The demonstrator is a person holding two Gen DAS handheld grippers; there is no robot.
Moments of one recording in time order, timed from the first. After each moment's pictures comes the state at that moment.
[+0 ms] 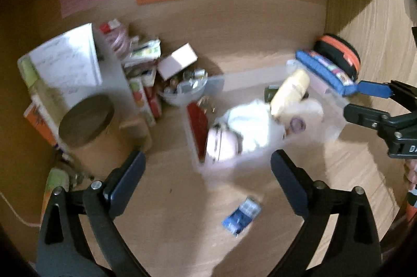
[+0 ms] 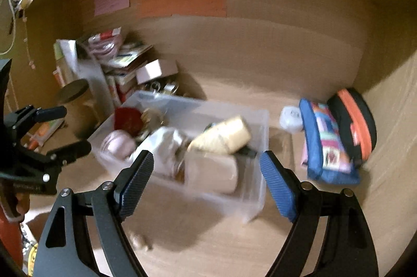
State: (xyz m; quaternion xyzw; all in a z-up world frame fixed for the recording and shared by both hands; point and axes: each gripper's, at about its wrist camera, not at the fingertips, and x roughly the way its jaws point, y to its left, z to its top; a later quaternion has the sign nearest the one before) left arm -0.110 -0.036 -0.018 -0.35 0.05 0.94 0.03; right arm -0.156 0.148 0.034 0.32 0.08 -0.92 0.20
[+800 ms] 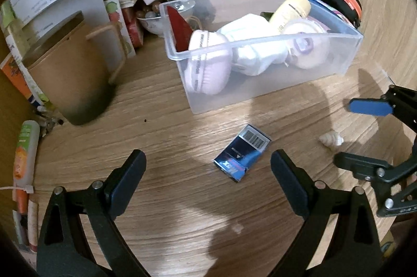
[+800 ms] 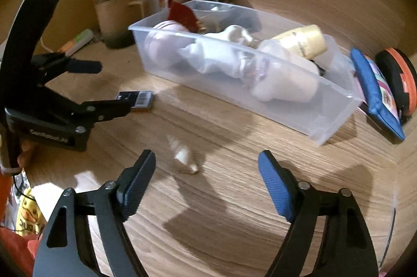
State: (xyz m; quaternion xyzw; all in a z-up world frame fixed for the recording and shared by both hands) left arm -0.096 -0.029 -0.098 -0.44 0.06 0.90 0.05; right arm -0.106 0.107 -0.061 0.40 0.16 -0.86 0.28
